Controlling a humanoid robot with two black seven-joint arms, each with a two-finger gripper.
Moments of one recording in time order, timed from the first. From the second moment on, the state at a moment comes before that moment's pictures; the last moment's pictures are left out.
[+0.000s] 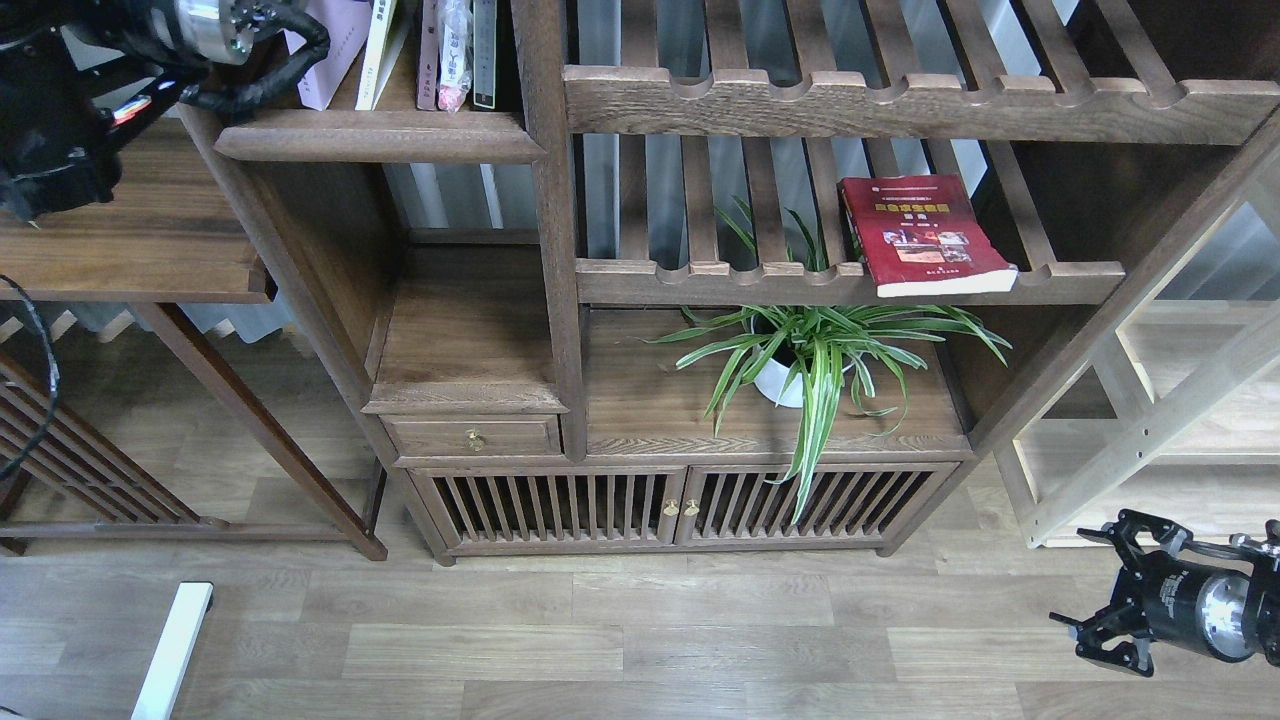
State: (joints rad) left arm -1.61 0.34 0.05 -0.79 -0.13 0.49 0.40; right arm 0.60 -0.88 -0.38 0.85 -0.81 0.01 0.49
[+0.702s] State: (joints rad) left arm -1.60 0.25 0.09 -0.69 -0.13 0.49 0.42; right arm 0.59 -0.88 -0.37 0.85 -0.82 0.00 0.49
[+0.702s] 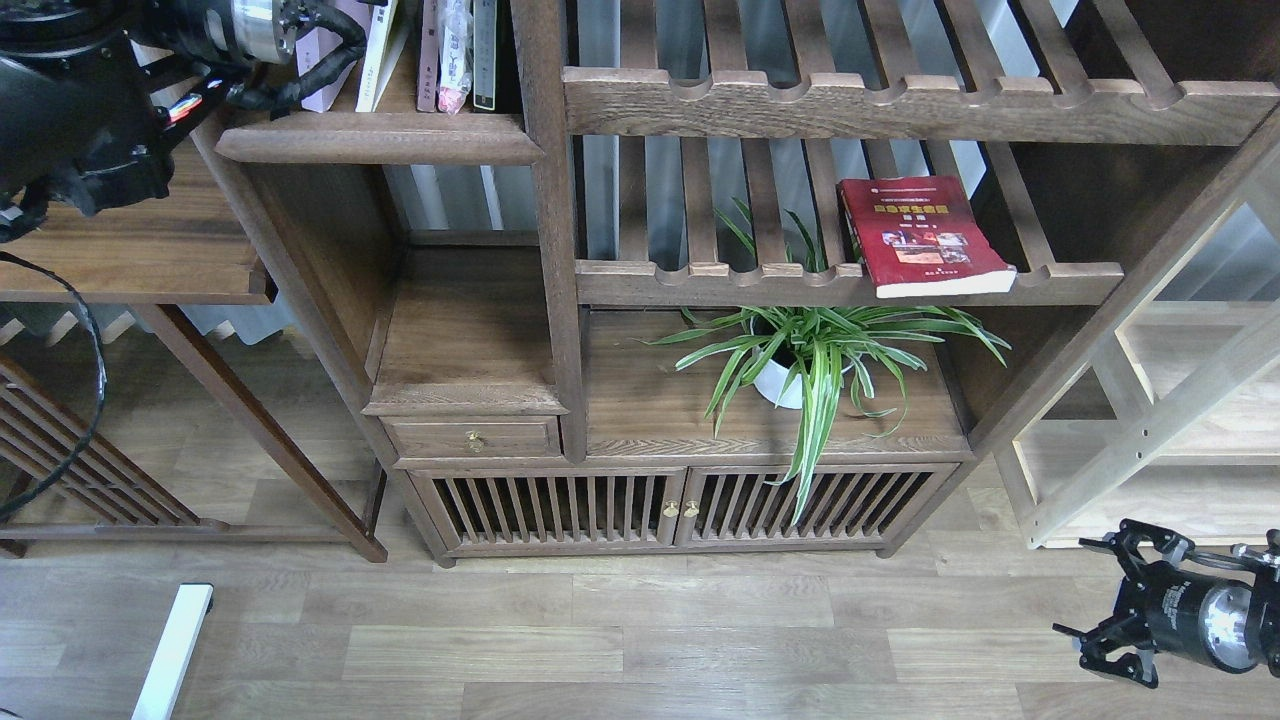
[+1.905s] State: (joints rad) left arm -1.61 0.24 0.08 -0.71 -0.14 0.49 0.42; right arm 0.56 -0.89 -0.37 0.85 -0.83 -0.02 0.49
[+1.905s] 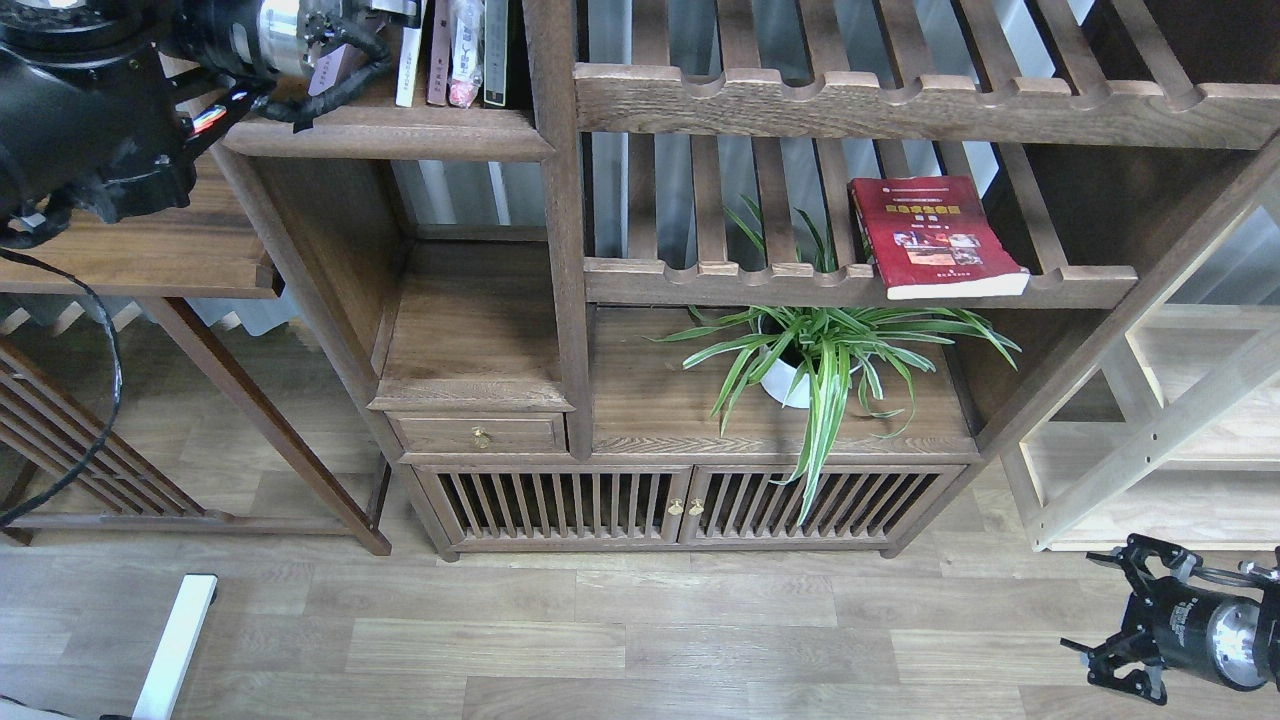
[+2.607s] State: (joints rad) left arm -1.63 0.34 0.05 -0.88 -0.14 0.48 0.43; right arm 0.56 -0.89 -0.37 0.85 -0.83 -0.03 0.49
